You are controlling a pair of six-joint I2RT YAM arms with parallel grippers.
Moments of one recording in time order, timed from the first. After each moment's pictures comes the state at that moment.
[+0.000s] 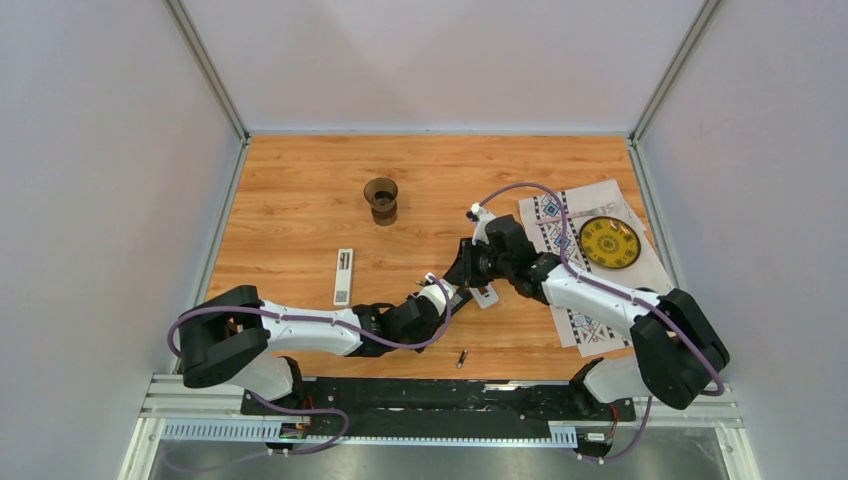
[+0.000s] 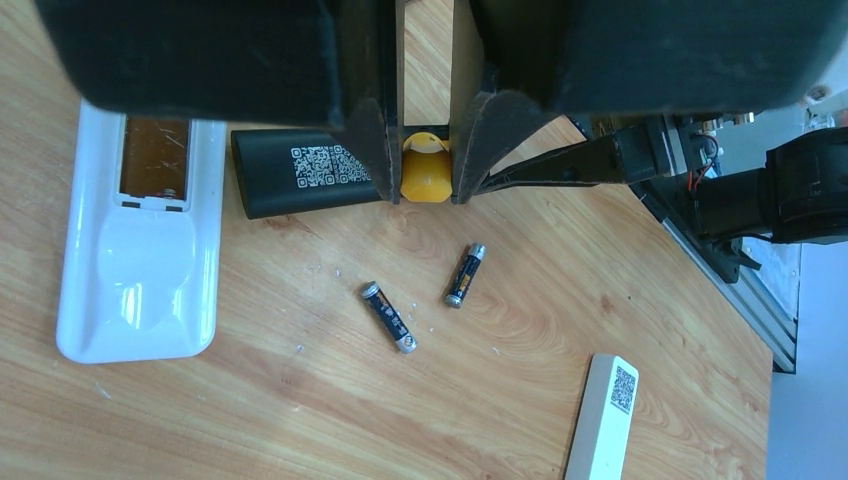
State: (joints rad) left arm -1.21 1.44 0.60 -0.03 -0.31 -0.37; right arm 0.66 1.37 0.75 -0.04 -0.31 0.56
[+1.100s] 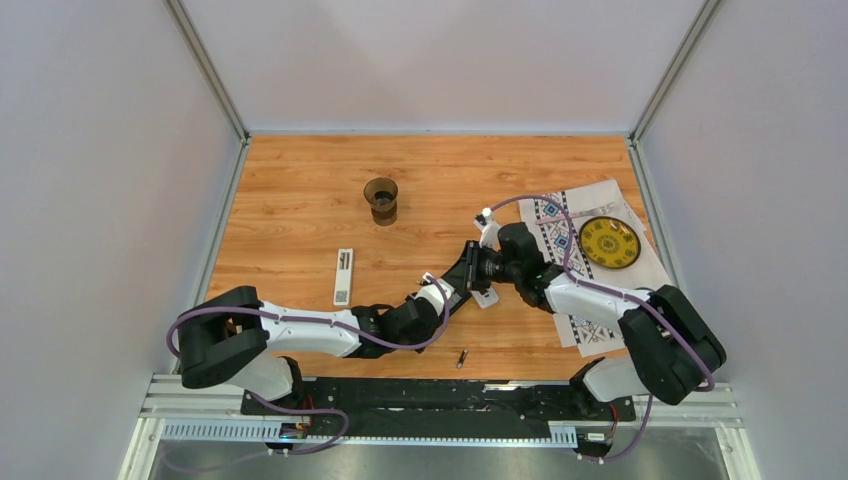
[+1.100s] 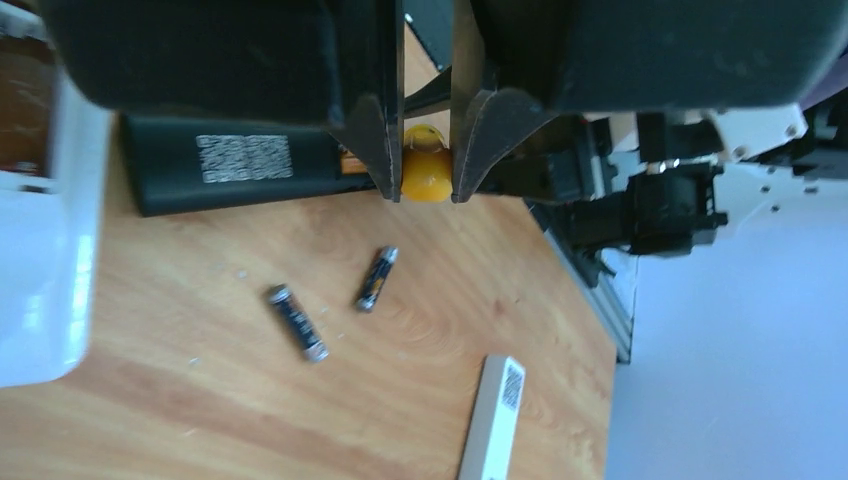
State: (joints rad) left arm -1.21 1.44 0.58 -0.01 -0.32 -0.39; right arm 0.59 1.41 0.61 0.28 -0.51 0.77
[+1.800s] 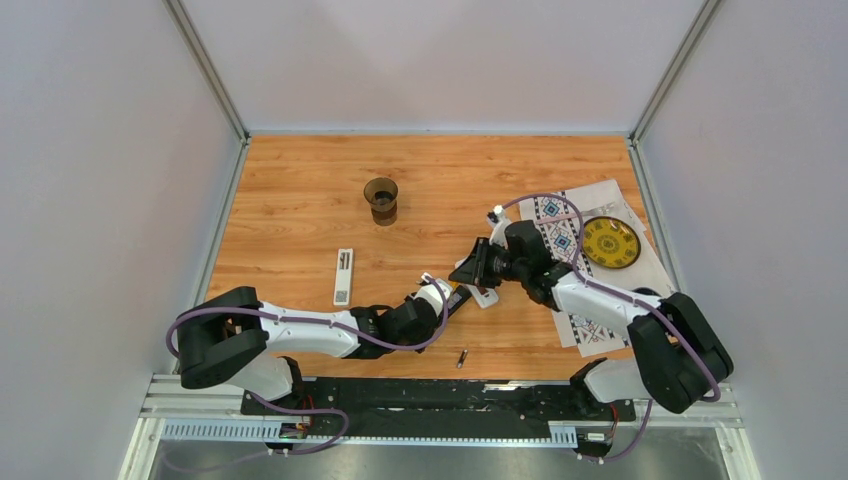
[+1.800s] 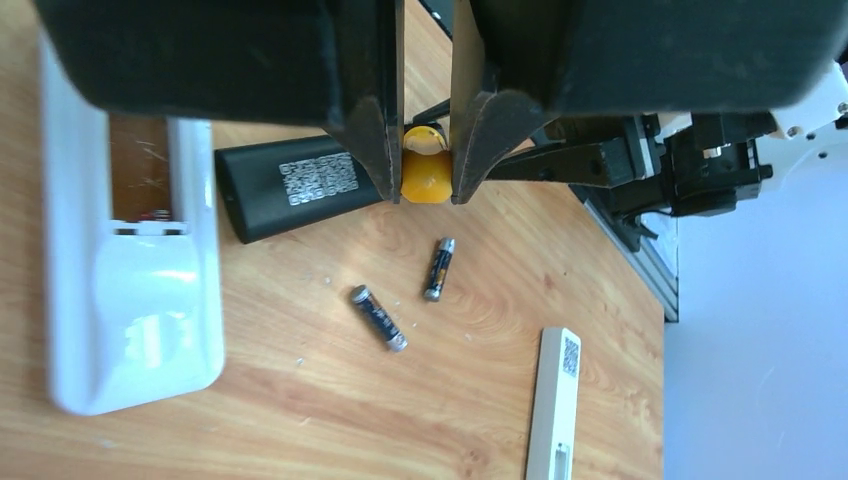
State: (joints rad) left arm -1.21 1.43 0.57 0.01 -0.32 -0.40; right arm 0.57 1.36 0.61 0.17 -0.45 0.75
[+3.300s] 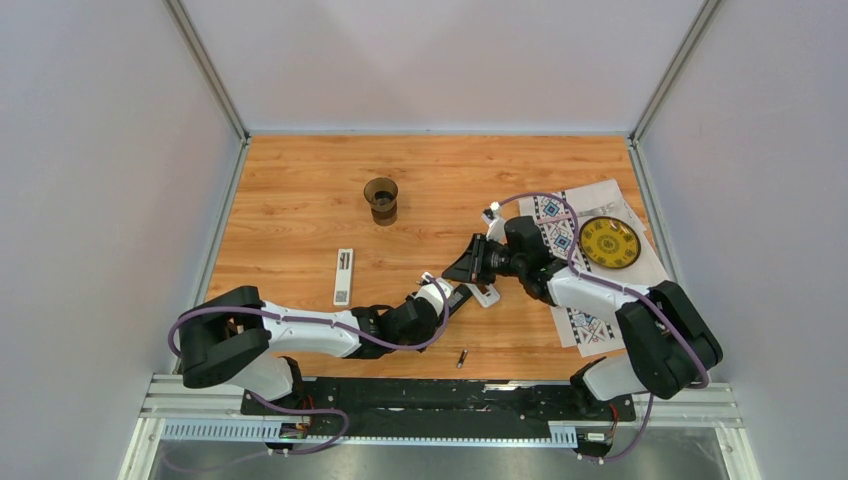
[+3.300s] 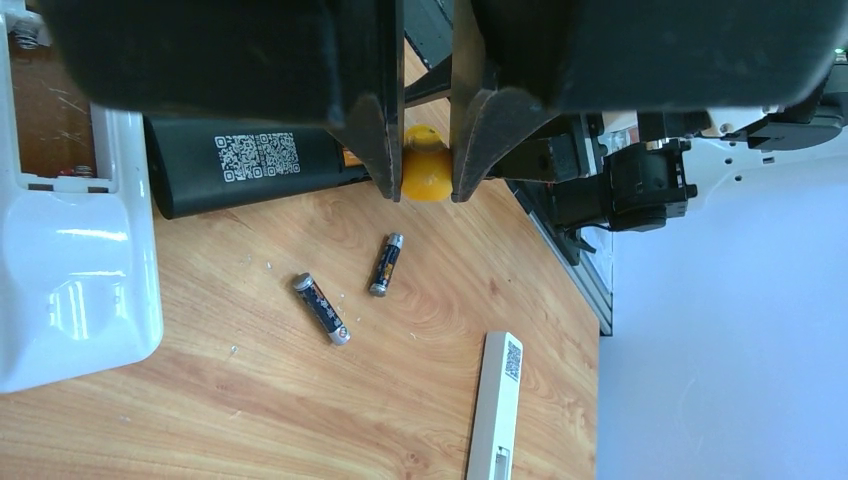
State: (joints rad) left arm -1.21 1.45 0.57 0.04 -0.33 -0.40; right arm 0.53 1.43 0.62 0.27 -0.57 0.83
